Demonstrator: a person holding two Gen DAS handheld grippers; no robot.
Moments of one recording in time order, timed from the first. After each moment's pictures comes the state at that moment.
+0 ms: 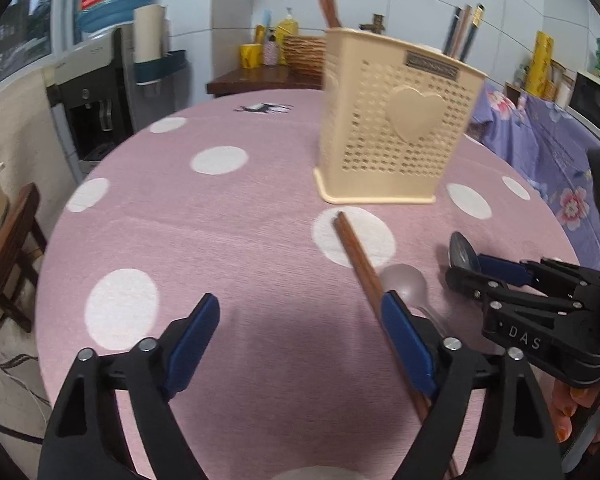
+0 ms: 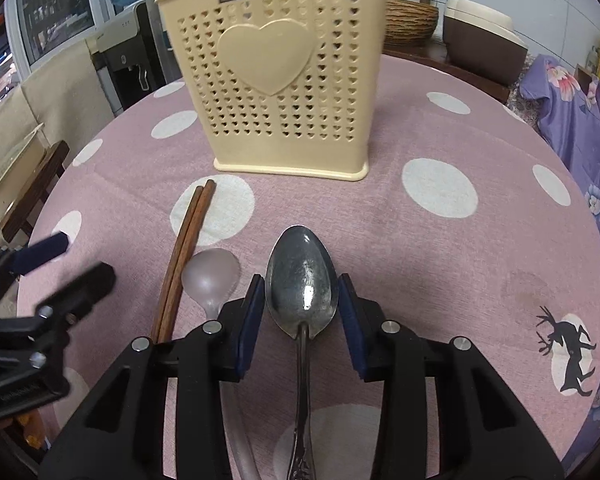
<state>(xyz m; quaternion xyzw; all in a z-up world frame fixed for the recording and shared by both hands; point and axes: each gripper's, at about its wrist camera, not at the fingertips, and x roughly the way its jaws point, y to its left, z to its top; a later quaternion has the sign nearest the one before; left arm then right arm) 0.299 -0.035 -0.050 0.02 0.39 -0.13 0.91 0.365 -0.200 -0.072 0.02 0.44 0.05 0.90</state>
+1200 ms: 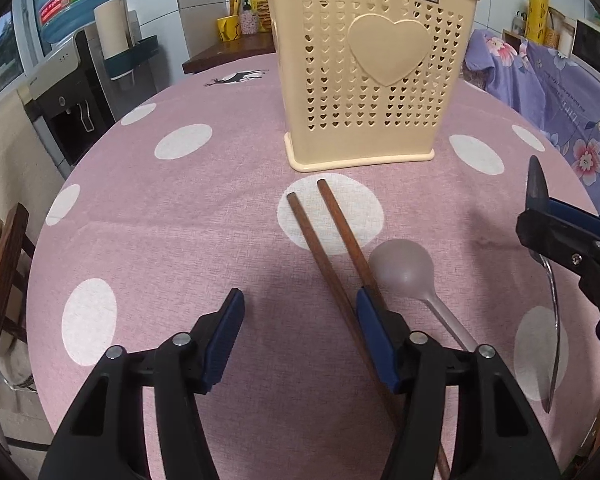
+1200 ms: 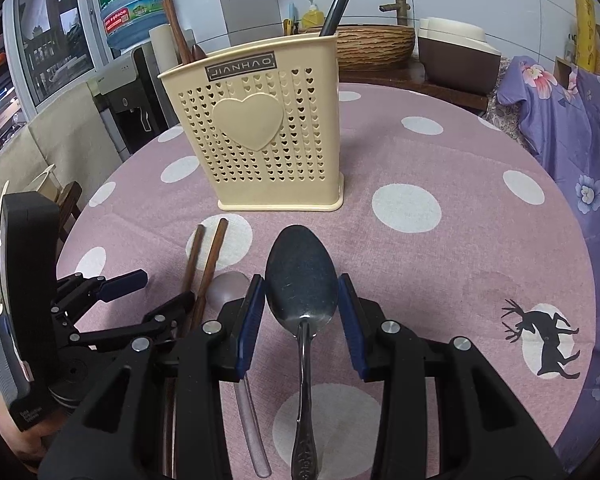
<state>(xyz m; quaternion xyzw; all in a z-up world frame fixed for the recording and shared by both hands) 0.318 -0.064 -0.067 0.09 0.44 -0.11 0.89 0.336 -0.218 -0.038 0.06 0.39 0.04 0.92</state>
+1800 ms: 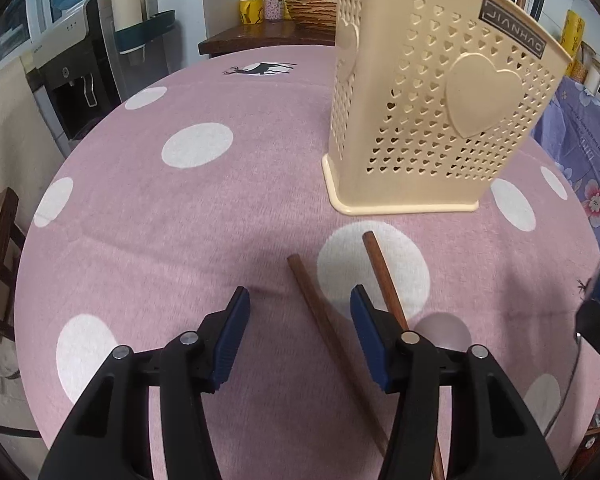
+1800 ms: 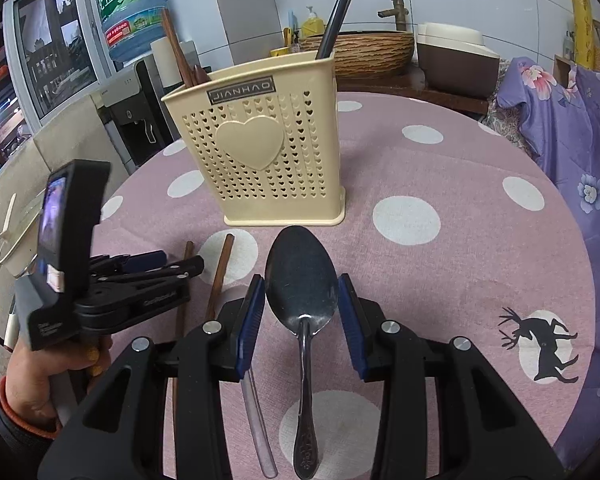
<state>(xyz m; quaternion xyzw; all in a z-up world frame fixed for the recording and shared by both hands) 0.372 -0.054 -0.065 0.04 0.47 -0.09 0.88 0.335 -0.223 -0.026 0.08 0.38 0.05 0.92</state>
